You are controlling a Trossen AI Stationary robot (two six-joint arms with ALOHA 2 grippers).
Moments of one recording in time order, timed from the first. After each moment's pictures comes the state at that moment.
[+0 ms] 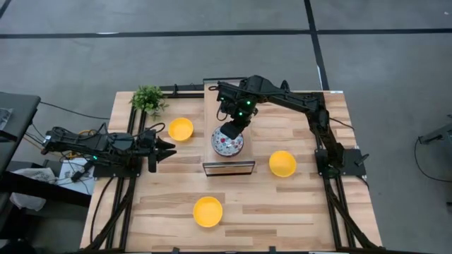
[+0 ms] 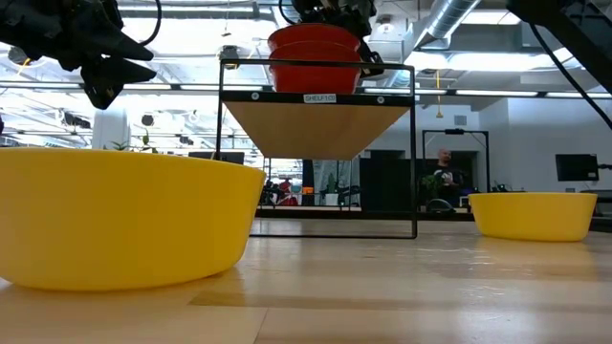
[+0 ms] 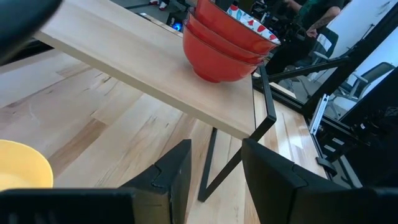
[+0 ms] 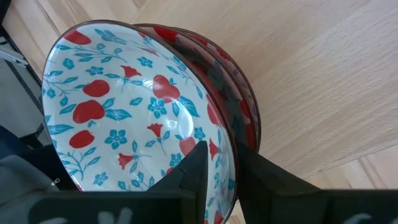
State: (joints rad) left arm -0.21 0.30 0.30 -0.25 -0.29 -0.47; right arm -0.24 2.13 2.33 -1.57 -0.37 0.35
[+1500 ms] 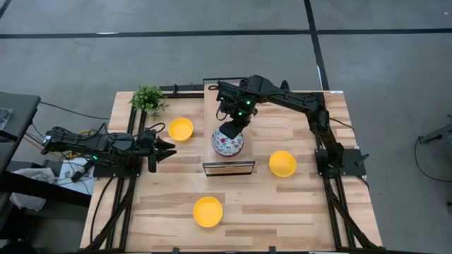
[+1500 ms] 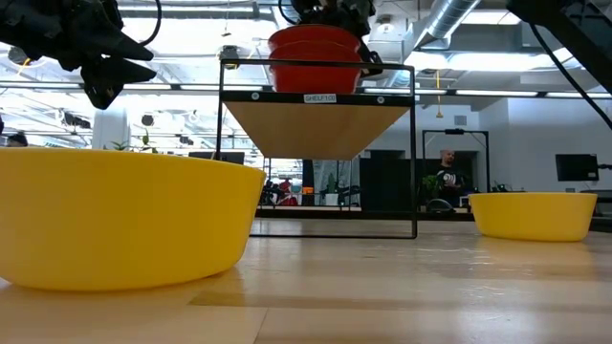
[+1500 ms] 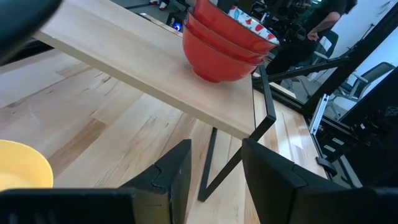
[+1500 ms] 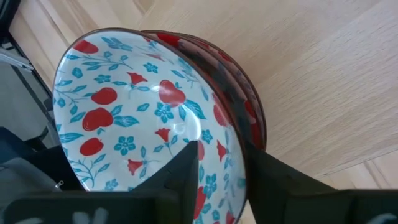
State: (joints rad) left arm -0.21 0.30 0.30 -0.25 -0.29 -0.47; right arm -0.24 2.13 2.33 -1.56 -0.37 0.37
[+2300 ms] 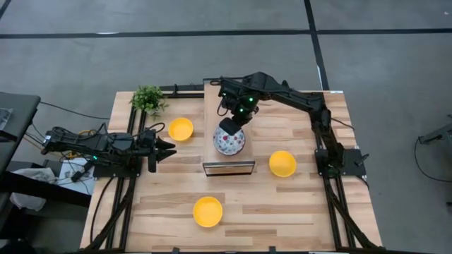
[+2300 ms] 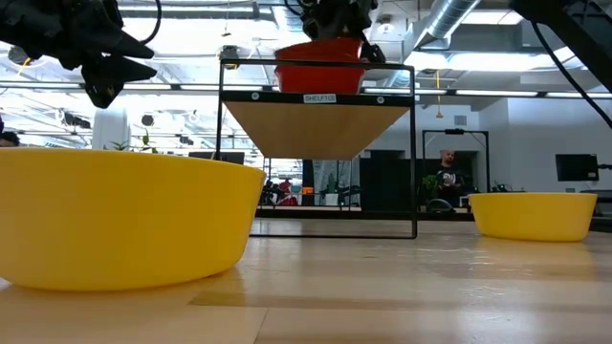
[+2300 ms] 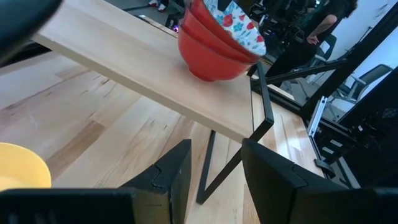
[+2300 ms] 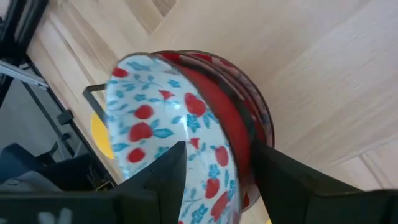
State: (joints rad) left arm -0.21 0.30 0.30 -0.24 -0.29 -0.47; right arm -0.26 2.11 2.35 -1.54 -0.36 0.42
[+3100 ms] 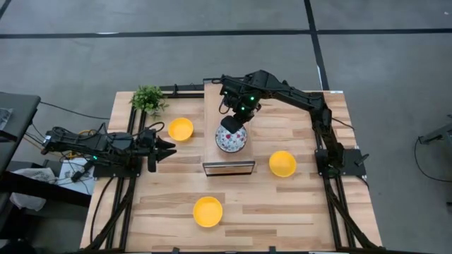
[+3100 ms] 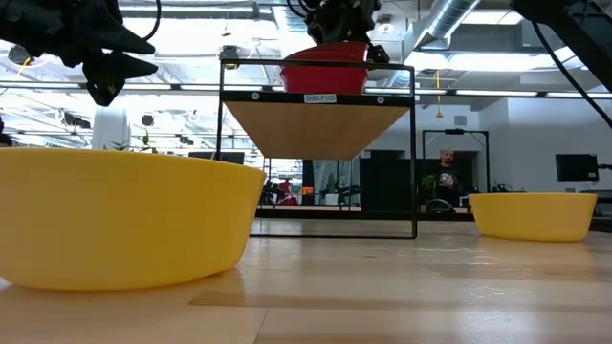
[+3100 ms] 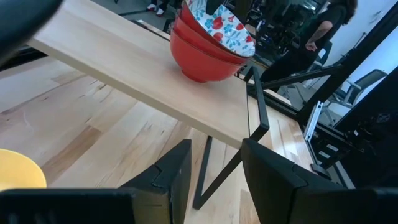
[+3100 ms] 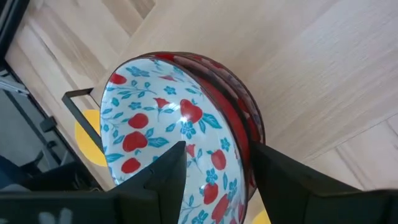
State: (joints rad) left arm -0.21 0.30 0.30 -0.22 -0.29 -0.47; right arm -0.27 2.10 2.35 -1.57 -0.31 0.41
